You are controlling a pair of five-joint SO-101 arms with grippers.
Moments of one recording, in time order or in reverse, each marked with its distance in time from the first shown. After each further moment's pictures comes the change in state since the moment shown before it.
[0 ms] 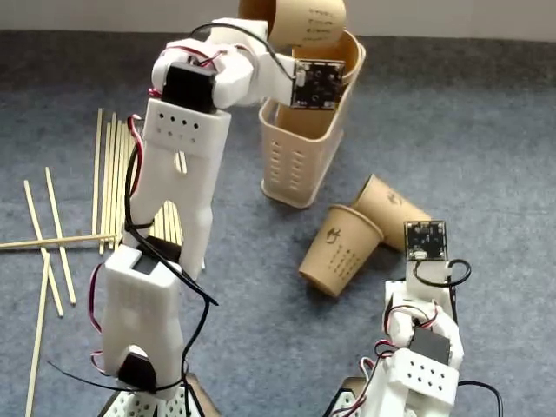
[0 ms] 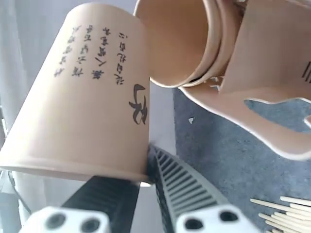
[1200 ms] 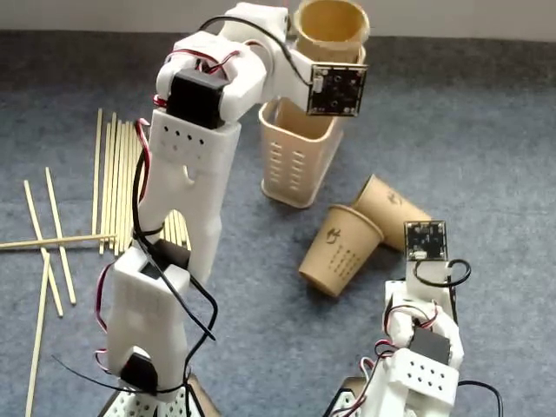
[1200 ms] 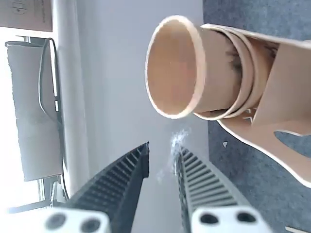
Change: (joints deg) left arm 4.7 0.0 -8.4 0.3 0.0; right arm 0.0 0.0 0.0 0.0 0.0
